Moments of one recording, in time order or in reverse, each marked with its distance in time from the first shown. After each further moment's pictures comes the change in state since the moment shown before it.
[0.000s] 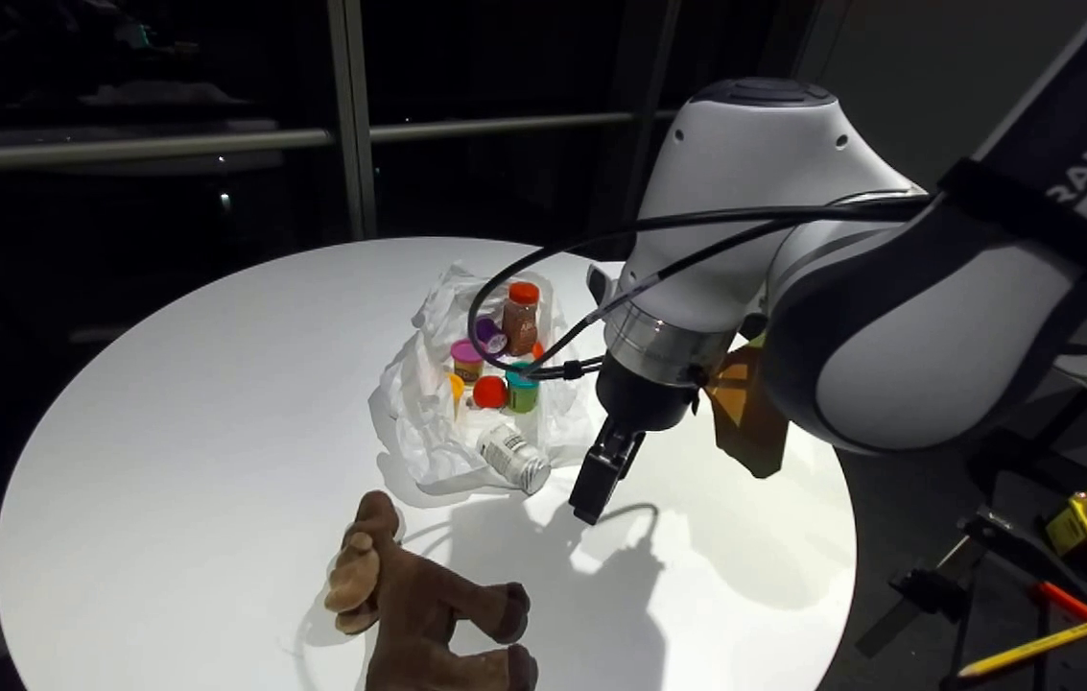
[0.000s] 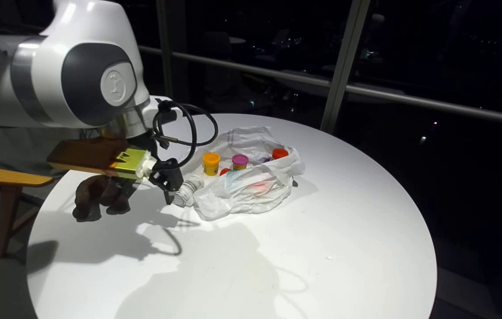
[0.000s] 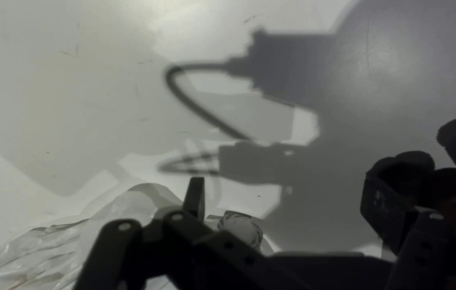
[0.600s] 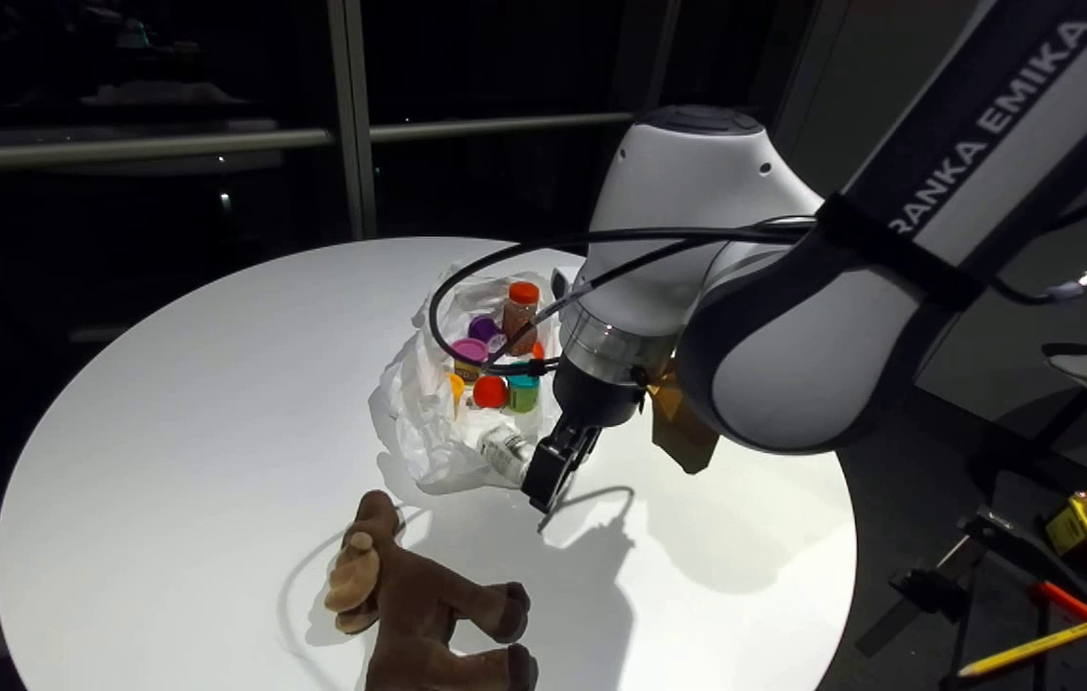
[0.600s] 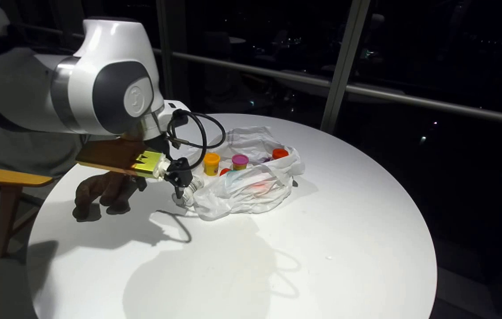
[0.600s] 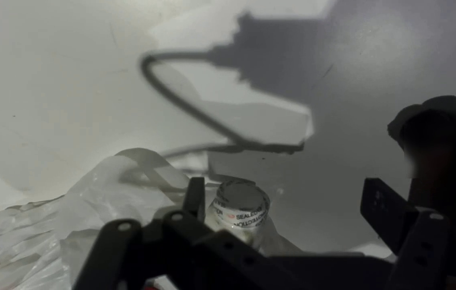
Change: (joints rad) arm -0.005 0.117 0.007 0.134 0.054 0.022 -0.017
